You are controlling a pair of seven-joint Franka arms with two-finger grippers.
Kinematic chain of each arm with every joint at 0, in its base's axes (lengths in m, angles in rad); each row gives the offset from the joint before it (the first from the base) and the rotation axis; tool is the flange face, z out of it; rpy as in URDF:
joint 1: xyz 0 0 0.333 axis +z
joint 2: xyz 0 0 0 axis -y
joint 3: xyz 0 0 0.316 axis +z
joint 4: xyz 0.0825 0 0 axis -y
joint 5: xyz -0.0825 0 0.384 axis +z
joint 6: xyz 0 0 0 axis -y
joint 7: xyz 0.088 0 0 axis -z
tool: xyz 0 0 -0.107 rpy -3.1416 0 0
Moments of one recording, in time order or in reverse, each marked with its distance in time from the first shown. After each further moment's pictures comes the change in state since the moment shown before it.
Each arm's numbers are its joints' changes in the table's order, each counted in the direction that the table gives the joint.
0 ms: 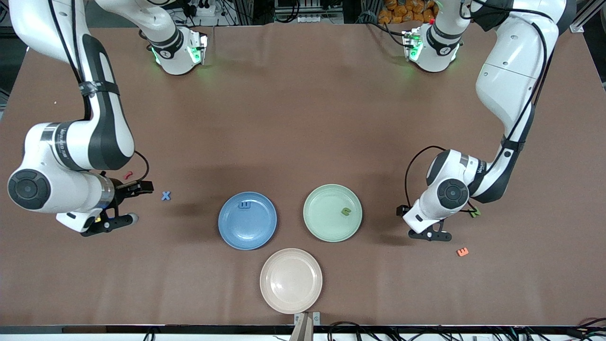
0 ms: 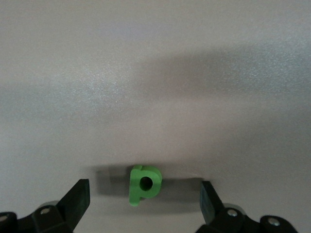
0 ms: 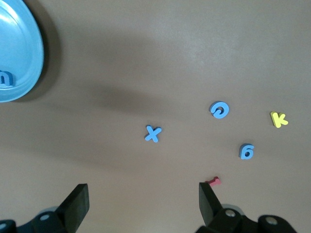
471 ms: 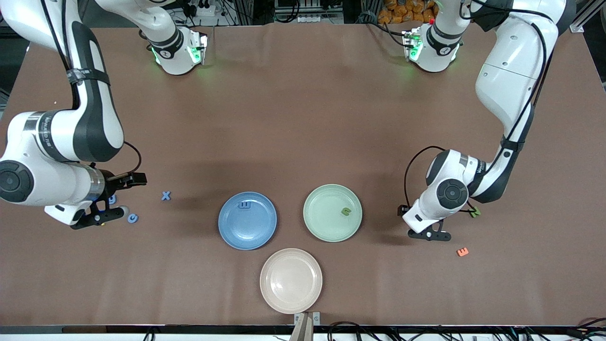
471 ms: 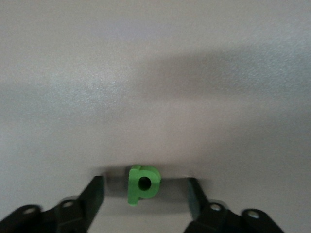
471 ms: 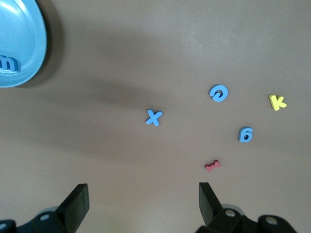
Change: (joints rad) left arm 0.000 -0.001 -0.001 0.000 0.000 0.000 -0.004; right arm -0.009 0.042 -0.001 -0.013 0.000 -0.062 0.000
